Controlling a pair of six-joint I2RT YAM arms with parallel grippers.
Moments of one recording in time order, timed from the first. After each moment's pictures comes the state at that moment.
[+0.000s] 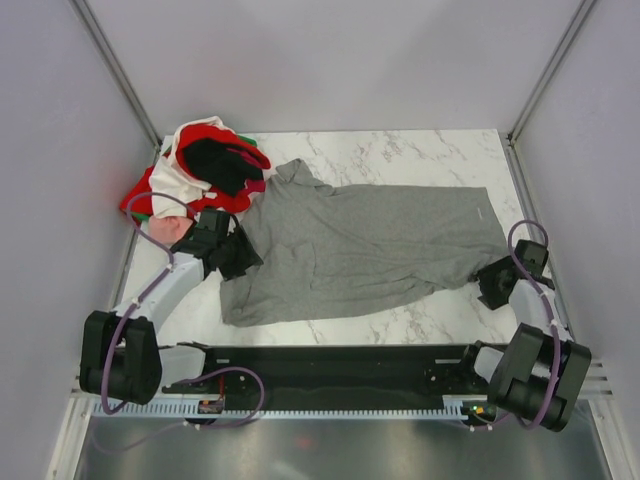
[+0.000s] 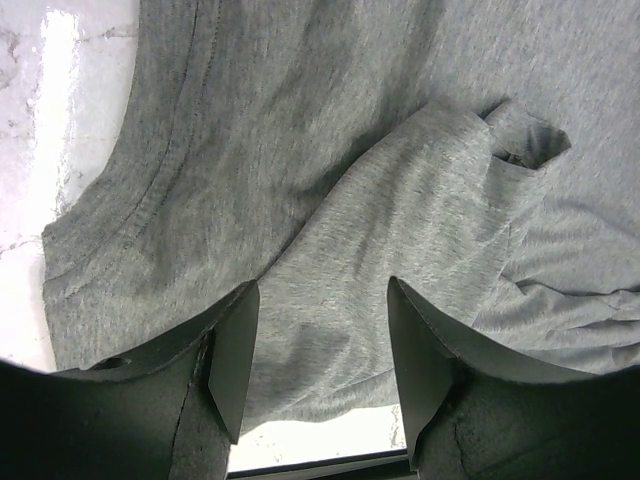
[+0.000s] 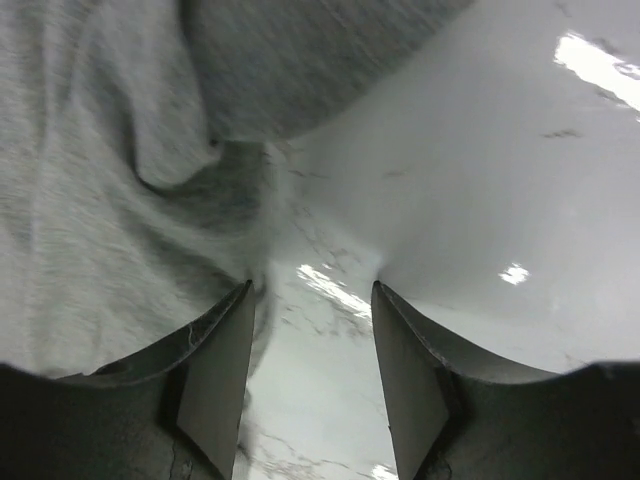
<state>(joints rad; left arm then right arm) -0.19 1.24 0.73 -0.50 0.08 -0.67 -0.44 1.11 0.48 -0.46 -0.08 0.73</state>
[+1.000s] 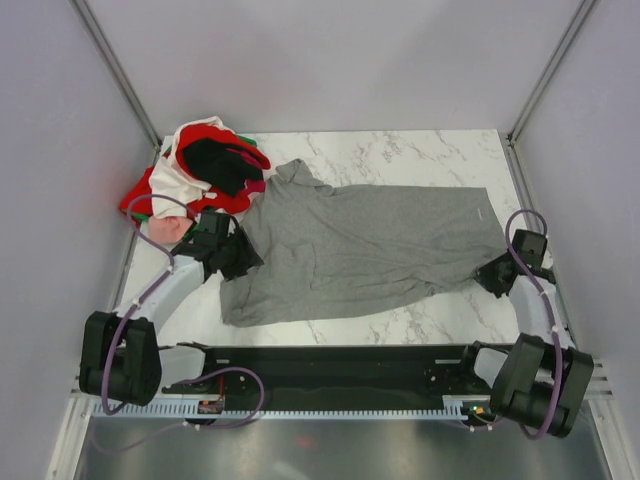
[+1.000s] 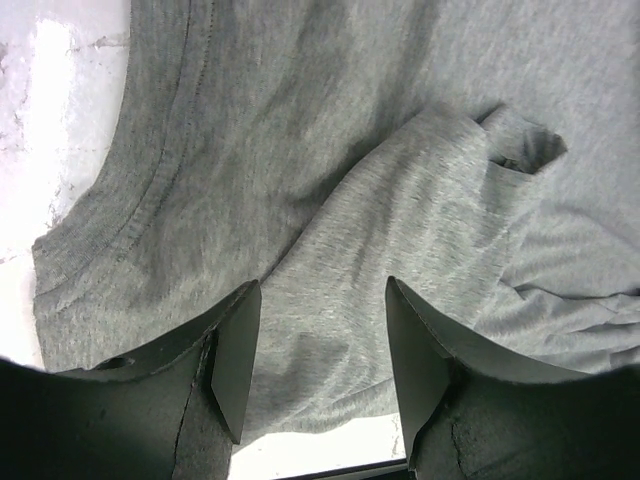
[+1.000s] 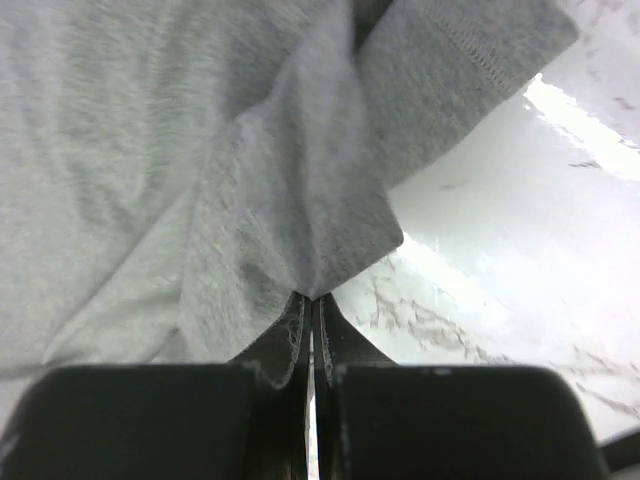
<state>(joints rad) -0.19 1.24 0.70 -0.44 0.09 -0.67 -0.37 1.12 0.55 -0.46 -0.04 0.72</state>
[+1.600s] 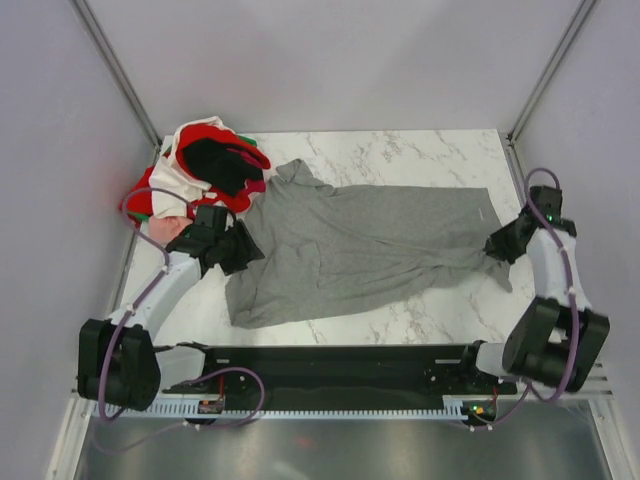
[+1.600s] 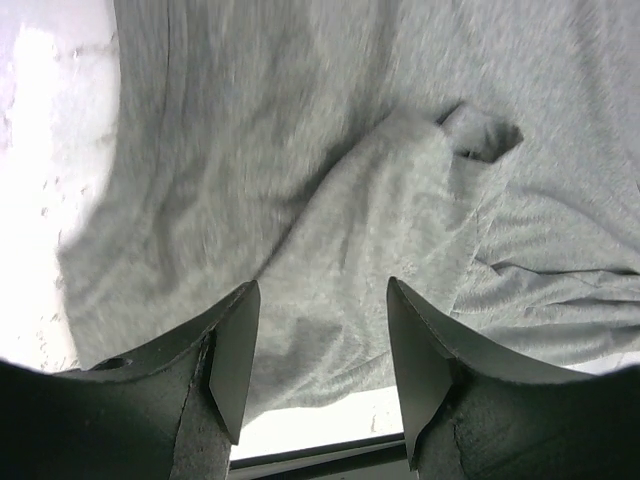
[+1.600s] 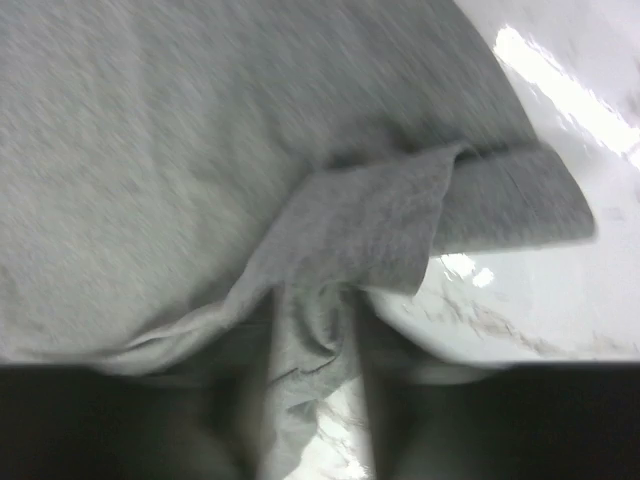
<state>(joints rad) -0.19 1.19 0.75 -0.52 0.12 -0.67 -0.37 1.26 0.93 -0.77 -0.04 0.71</state>
